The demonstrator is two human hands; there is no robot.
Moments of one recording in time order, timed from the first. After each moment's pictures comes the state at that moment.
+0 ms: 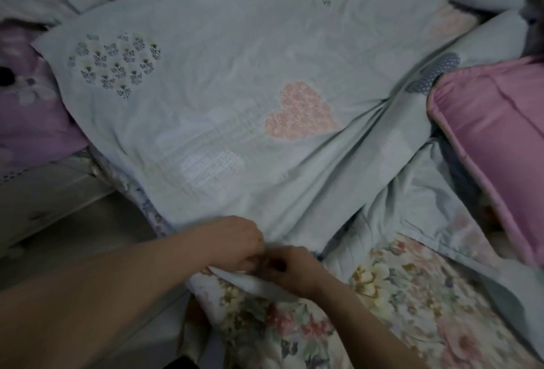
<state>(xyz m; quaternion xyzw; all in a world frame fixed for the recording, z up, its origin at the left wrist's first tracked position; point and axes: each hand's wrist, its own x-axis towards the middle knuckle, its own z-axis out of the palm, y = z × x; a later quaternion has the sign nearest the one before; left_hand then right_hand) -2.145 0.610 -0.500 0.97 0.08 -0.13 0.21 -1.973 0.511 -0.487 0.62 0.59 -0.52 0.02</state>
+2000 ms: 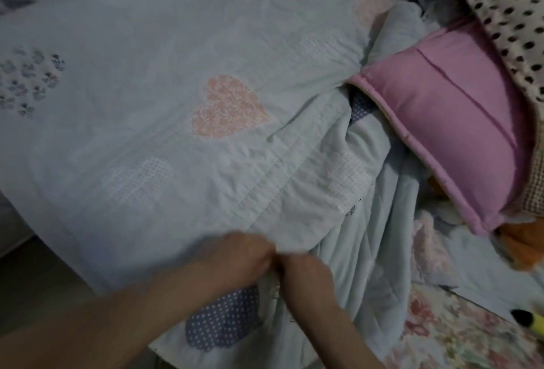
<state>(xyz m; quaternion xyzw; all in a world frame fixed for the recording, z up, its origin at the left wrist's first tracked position) -2.018 0.540 -0.467 0.90 0.25 -0.12 0.34 -1.896 0.441 -0.456 0.77 0.53 -0.34 0.08</state>
